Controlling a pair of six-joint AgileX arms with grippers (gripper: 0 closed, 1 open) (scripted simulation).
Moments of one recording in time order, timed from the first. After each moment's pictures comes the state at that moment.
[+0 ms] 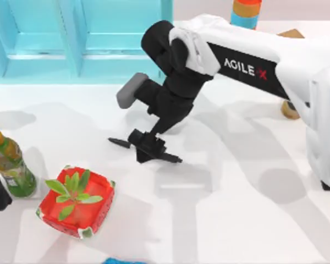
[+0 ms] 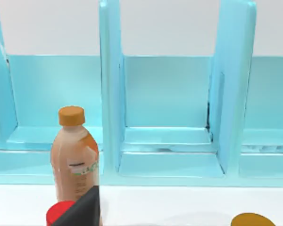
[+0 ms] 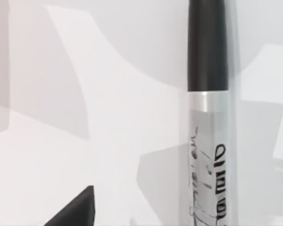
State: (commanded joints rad) left arm 0.00 0.00 0.00 0.00 0.00 0.00; right arm 0.65 2.61 2.15 -1.00 -0.35 -0.46
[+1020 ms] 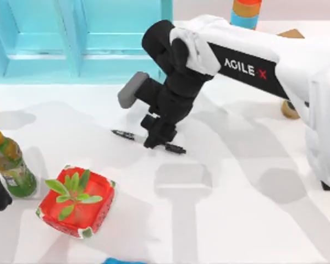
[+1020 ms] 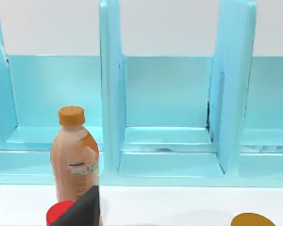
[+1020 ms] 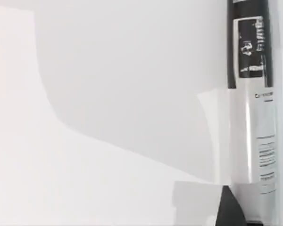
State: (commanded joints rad) left arm 0.00 0.00 0.00 0.00 0.00 0.00; right arm 0.65 2.61 2.15 -1.00 -0.35 -0.46
